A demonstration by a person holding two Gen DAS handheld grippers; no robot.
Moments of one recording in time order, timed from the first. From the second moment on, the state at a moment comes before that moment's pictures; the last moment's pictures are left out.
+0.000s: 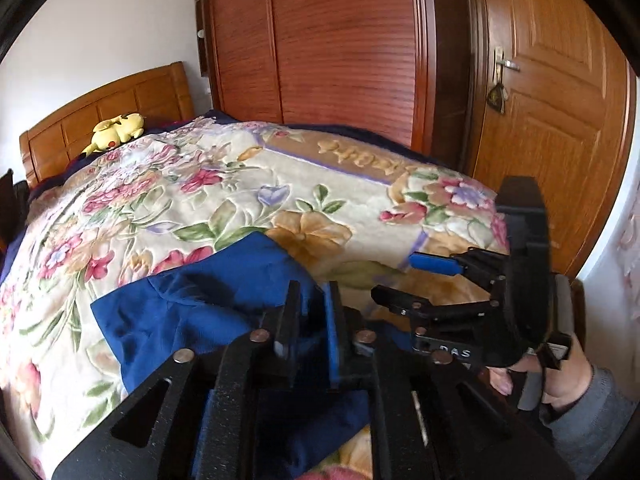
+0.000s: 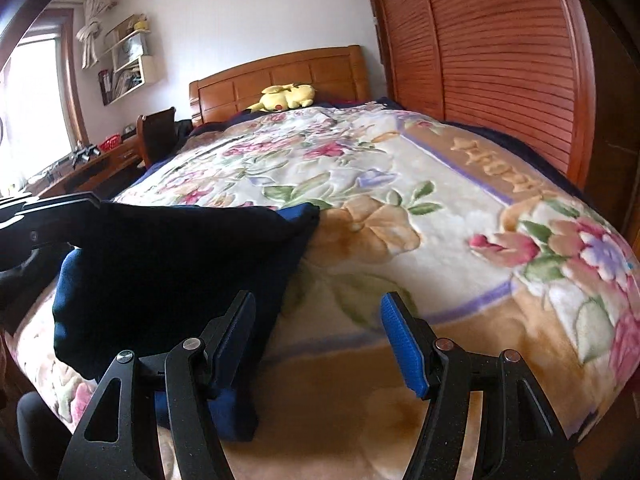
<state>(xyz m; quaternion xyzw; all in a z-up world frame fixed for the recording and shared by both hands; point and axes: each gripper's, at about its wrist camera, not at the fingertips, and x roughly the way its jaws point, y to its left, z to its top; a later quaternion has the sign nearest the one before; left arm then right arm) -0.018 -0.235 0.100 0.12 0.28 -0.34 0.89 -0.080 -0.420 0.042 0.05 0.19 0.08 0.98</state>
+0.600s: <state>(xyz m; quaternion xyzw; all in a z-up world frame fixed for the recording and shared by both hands) -0.001 -0.070 0.075 0.05 0.22 -0.22 0.95 -0.080 -0.357 0.126 -0.04 0.14 0.11 0.98</state>
